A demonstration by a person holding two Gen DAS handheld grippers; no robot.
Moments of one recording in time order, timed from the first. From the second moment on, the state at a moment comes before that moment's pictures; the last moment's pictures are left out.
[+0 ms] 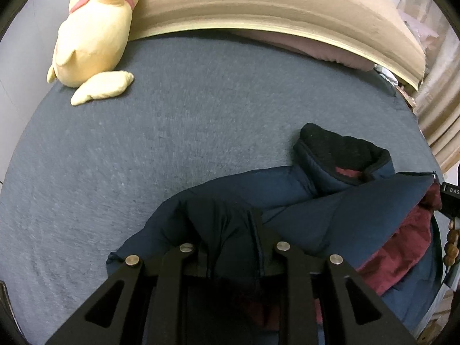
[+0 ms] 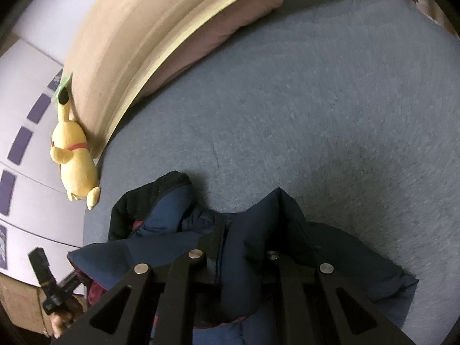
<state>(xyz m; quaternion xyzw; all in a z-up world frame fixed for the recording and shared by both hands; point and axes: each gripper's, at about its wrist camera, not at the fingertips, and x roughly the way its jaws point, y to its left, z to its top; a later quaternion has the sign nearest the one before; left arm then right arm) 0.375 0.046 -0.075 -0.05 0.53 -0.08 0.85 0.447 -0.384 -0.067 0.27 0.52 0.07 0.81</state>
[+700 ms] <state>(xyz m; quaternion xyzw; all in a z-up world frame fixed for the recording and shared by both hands) 0.369 0.123 -0.032 -0.36 0.45 -0.08 0.81 0.423 -0.423 -0.001 0.37 0.40 0.09 0.83</state>
